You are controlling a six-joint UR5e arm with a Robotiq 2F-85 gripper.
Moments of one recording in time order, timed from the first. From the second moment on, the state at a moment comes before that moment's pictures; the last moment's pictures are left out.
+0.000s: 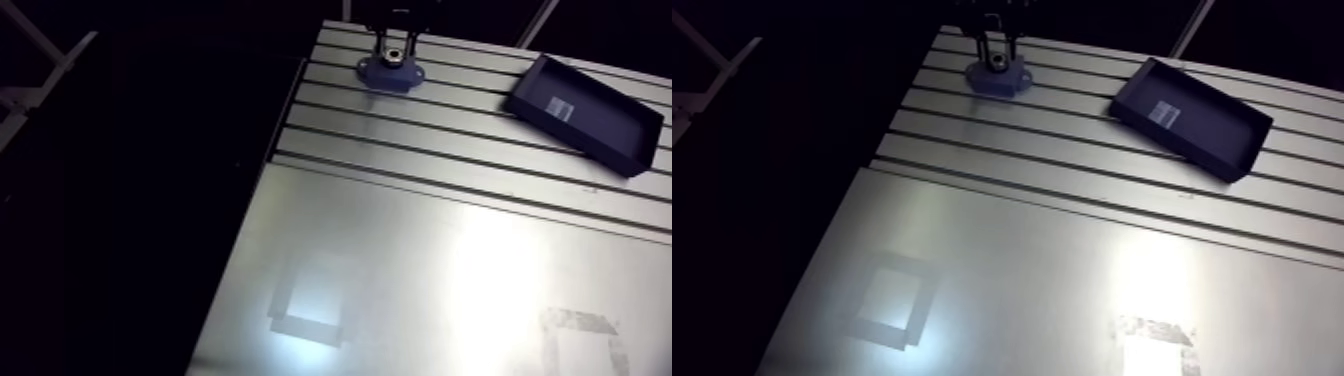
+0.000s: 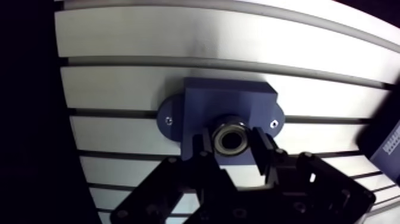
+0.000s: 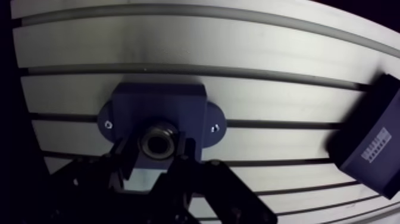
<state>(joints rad) 0.20 -0.91 1.43 -1.96 -1.61 -1.44</state>
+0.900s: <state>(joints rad) 0.20 -0.91 1.43 -1.95 -1.61 -1.45</state>
